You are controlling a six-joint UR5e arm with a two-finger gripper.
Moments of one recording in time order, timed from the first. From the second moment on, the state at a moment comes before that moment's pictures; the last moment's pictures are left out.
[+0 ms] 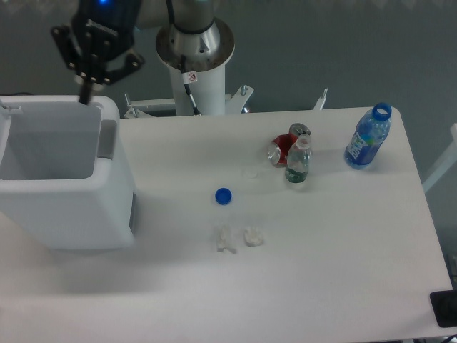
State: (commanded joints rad) arm 2.23 -1.43 -1.56 -1.24 0.97 0.31
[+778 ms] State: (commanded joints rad) arm 2.04 -1.44 -1.48 -1.19 0.96 0.28
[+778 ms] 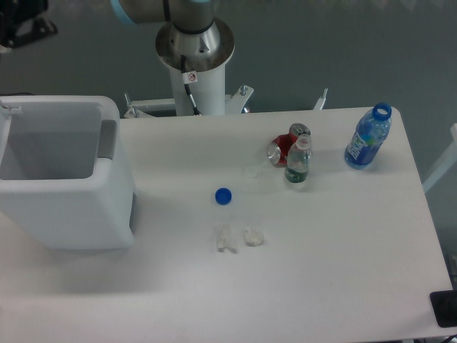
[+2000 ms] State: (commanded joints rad) arm 1.77 -1.57 -1.40 -1.19 1.23 0.28
